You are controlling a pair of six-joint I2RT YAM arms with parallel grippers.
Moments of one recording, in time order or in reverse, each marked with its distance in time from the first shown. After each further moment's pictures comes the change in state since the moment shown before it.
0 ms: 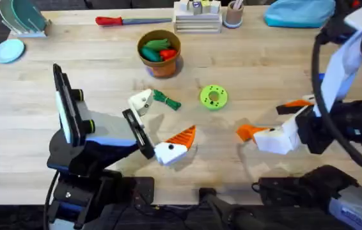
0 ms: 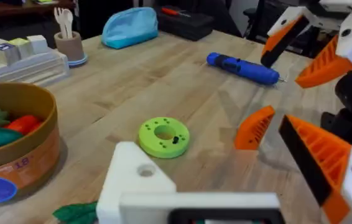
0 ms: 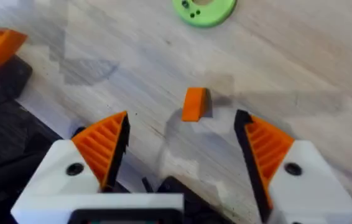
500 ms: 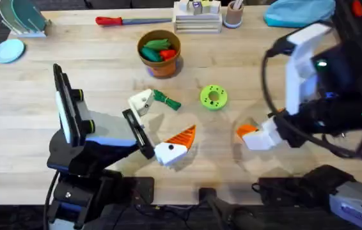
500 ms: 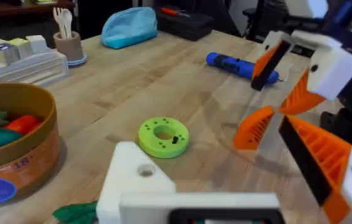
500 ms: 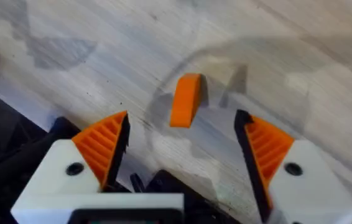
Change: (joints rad) left arm 0.000 0.000 0.000 0.000 0.003 0.000; right arm 0.034 0.158 -0.066 0.043 0.045 -0.003
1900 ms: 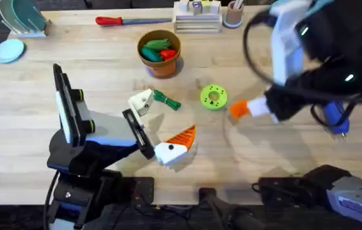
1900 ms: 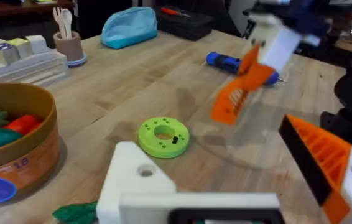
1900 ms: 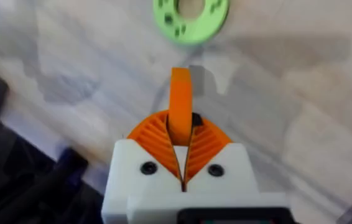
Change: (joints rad) left arm 0.000 0.000 0.000 0.000 0.000 0.000; right arm 0.002 0.211 0.168 0.044 0.010 -0.009
